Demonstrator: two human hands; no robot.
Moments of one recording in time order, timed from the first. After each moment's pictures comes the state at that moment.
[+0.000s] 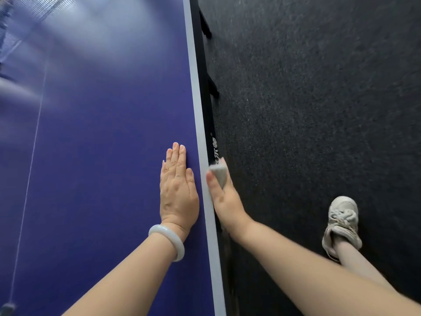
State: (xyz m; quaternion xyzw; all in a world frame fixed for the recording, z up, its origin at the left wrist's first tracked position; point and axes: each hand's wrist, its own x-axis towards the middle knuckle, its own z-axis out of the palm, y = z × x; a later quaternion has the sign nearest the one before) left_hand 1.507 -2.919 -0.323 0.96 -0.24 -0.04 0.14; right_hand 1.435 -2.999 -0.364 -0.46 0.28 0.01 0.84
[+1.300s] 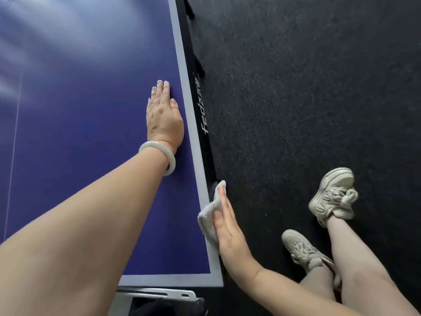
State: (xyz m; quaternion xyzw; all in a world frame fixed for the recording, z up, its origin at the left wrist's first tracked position) left_hand 1.509 -2.915 -0.329 0.96 -0.24 -0.01 0.14; right_hand 1.238 -2.882 -0.359 -0.49 0.26 0.02 0.83
